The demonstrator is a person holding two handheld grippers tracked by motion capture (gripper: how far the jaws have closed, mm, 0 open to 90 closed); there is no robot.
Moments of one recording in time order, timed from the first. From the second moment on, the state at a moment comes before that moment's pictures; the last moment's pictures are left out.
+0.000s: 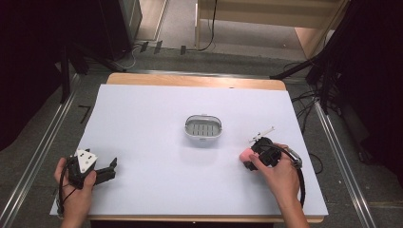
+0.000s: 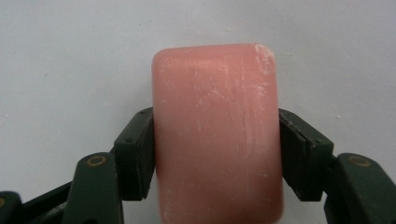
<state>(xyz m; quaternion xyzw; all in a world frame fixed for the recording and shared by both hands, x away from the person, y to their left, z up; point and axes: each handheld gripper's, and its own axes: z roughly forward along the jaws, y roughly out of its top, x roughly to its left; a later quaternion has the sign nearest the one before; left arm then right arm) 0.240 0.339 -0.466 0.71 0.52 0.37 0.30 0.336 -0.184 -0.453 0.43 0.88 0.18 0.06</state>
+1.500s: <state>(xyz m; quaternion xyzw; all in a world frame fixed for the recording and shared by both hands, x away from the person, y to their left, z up) 0.239 0.339 -0.466 0.71 0.52 0.37 0.30 0.366 -0.137 -0.405 0.24 0.94 0.23 0.06</state>
